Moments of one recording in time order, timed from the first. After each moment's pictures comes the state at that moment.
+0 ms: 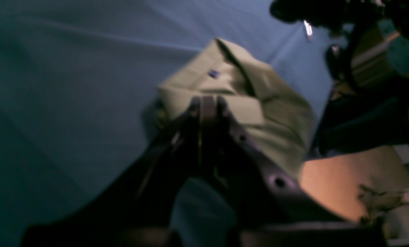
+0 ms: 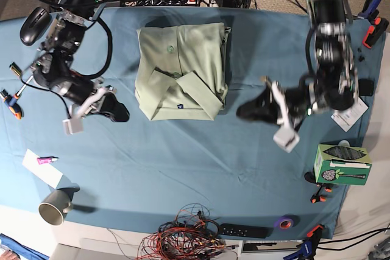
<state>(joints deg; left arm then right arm) -4.0 -10.6 -9.1 95.3 -66.0 -43.2 73.9 4.9 9.7 32.4 90.8 60.0 39.7 -77.7</state>
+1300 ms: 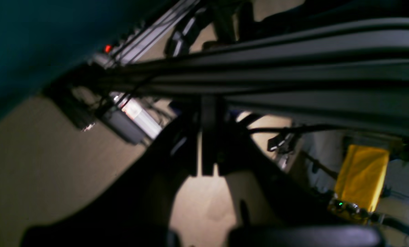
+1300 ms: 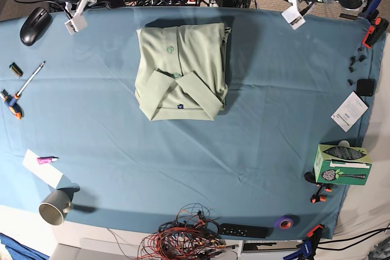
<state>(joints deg) 36.5 -20.9 -9.4 105.8 -62.0 -43.4 73.5 -40.0 16.6 34.4 111.1 68.6 39.8 -78.0</state>
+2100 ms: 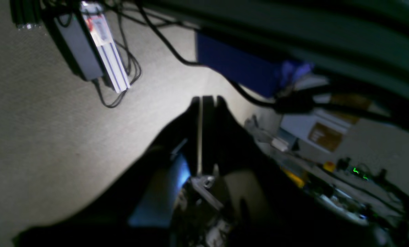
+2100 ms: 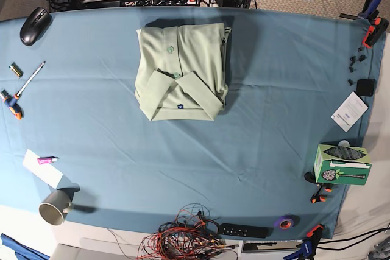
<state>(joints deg) 37.1 -20.7 -9.4 75.0 -56.2 -43.1 60.5 -38.3 16.4 34.3 61.7 63.4 39.7 -66.5</state>
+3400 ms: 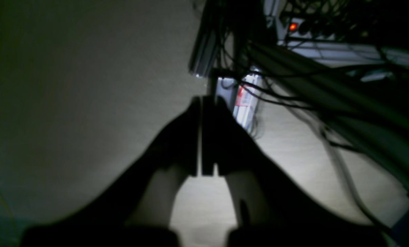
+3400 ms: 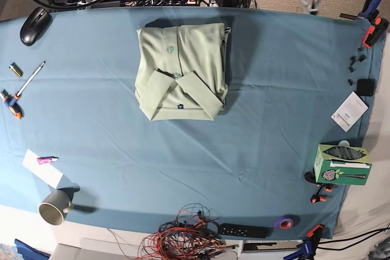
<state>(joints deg) 10.7 -13.5 1.3 29.9 -12.8 -18.0 10.9 -8.9 15.7 34.5 23.6 -9.6 18.0 -9.4</state>
